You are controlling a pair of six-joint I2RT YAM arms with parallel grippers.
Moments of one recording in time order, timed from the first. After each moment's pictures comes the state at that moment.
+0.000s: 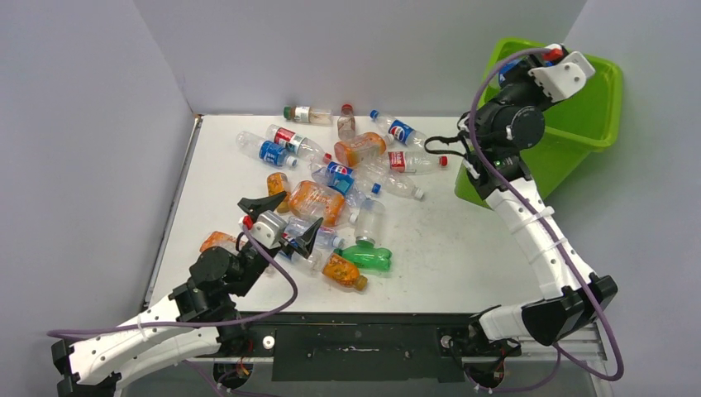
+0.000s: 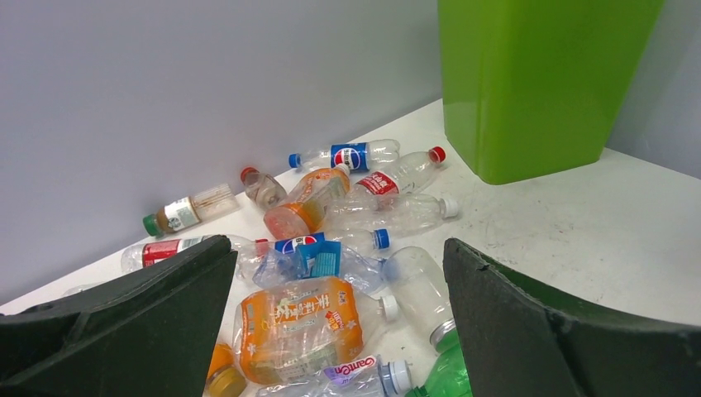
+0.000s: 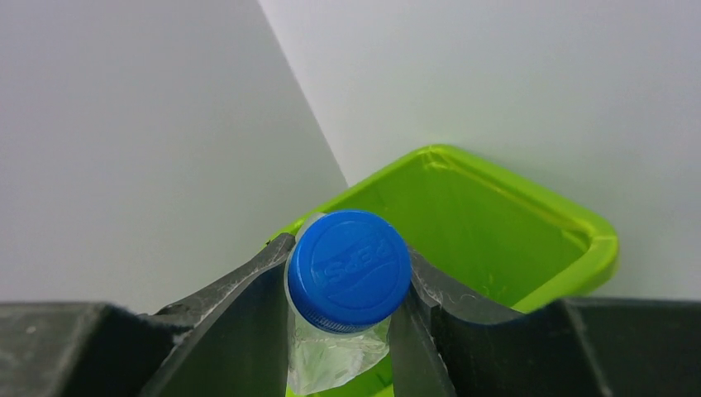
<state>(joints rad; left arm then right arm) -1.06 0.54 0.59 0.16 -0.42 0.20 0.46 1.37 1.53 0.68 1.21 -0.41</state>
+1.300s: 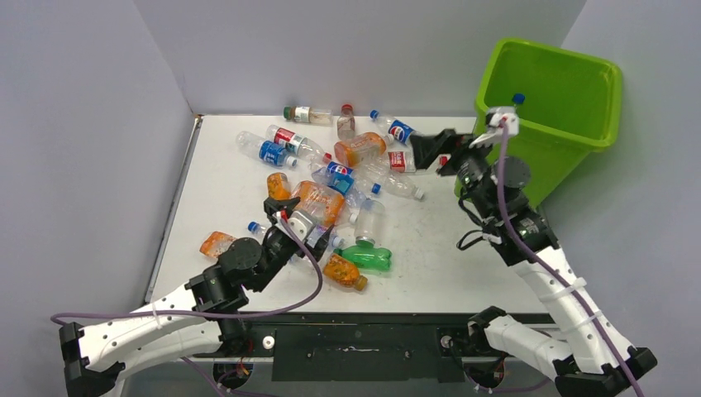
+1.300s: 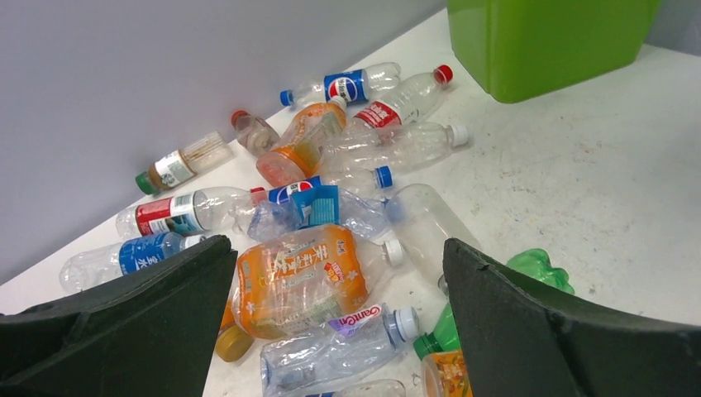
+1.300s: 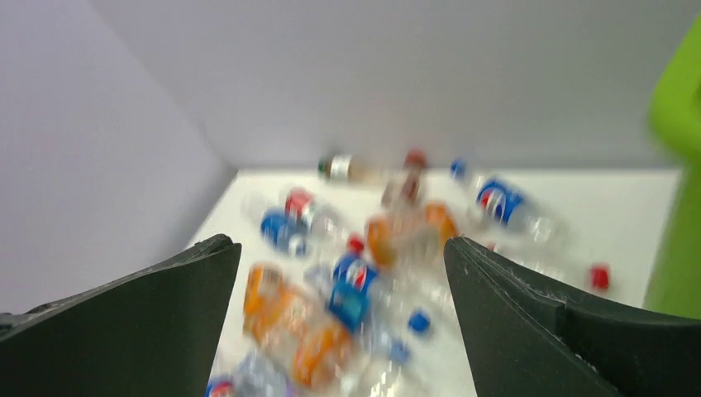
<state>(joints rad) -1.08 0.66 0.61 0.10 -0.47 0.22 0.48 1.00 1.25 -0.11 0.20 0.33</state>
